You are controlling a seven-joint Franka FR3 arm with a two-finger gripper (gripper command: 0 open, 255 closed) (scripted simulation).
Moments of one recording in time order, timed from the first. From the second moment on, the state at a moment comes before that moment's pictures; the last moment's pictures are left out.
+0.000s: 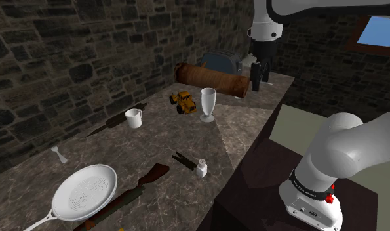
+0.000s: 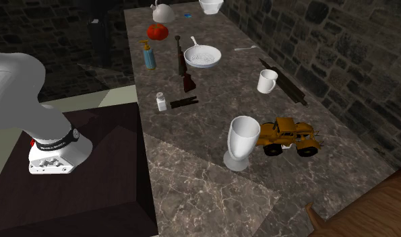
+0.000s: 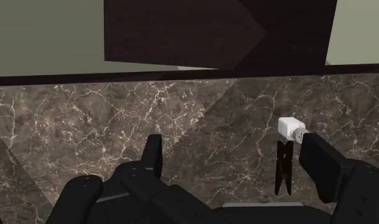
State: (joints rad) arm 0.01 -0.76 -0.05 -2.37 -0.06 1.48 -0.10
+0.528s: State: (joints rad) arm 0.01 -0.58 -0.09 -2.36 -0.08 1.68 -0.13
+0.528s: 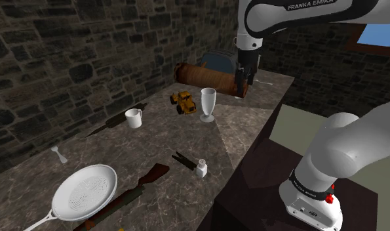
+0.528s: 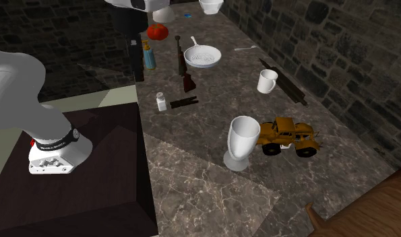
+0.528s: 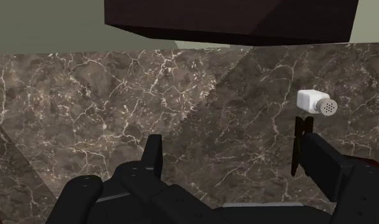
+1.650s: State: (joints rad) arm 0.00 0.03 -0.17 -2.06 -0.01 2.06 -0.25
